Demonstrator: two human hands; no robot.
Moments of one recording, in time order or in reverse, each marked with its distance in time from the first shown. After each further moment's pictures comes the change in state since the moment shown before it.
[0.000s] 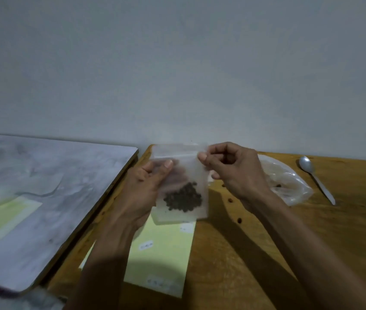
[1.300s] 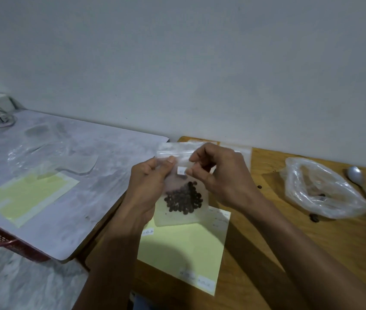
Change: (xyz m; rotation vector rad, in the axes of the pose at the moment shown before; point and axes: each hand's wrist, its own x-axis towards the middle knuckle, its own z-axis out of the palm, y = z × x) left_hand -0.002 -0.001 -0.060 0.015 0.274 -0.028; right_hand 0.002 -0.001 0.088 -0.494 -0.254 -0.361
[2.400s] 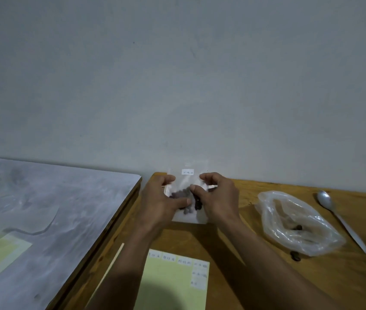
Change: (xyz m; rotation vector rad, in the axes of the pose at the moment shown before) left_hand 0.073 -0.007 0.075 0.560 -0.138 0.171; right_hand 0.052 0.089 -0.002 0.143 0.403 0.435
